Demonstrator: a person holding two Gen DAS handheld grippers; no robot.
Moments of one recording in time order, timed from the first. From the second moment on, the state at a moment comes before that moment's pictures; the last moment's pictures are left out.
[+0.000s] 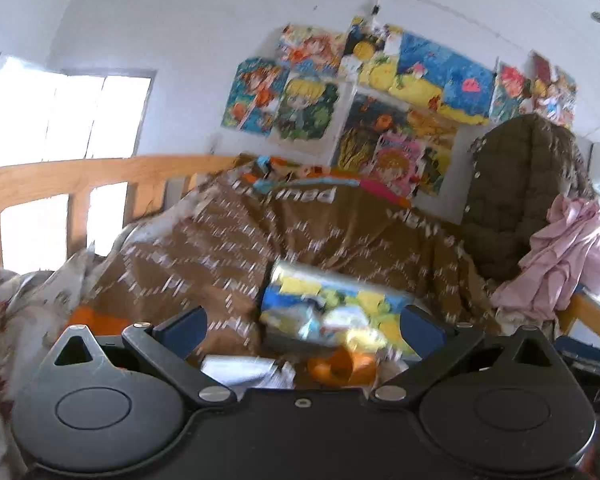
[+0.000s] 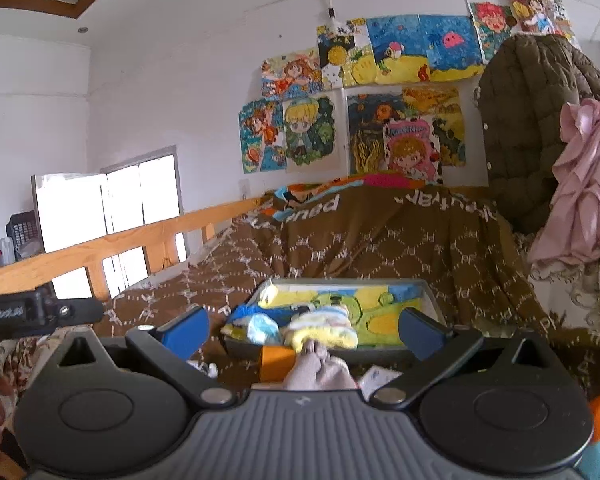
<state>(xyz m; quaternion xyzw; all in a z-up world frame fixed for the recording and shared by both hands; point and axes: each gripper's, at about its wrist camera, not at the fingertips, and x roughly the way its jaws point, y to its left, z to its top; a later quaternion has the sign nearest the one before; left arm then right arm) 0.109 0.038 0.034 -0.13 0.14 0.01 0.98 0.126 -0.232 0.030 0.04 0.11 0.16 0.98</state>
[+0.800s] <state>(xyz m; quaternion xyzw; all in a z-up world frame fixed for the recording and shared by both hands) 0.077 0.044 0.005 -0.08 0.28 0.04 0.96 0.090 -0.193 0.001 -0.04 0.19 0.18 0.96</state>
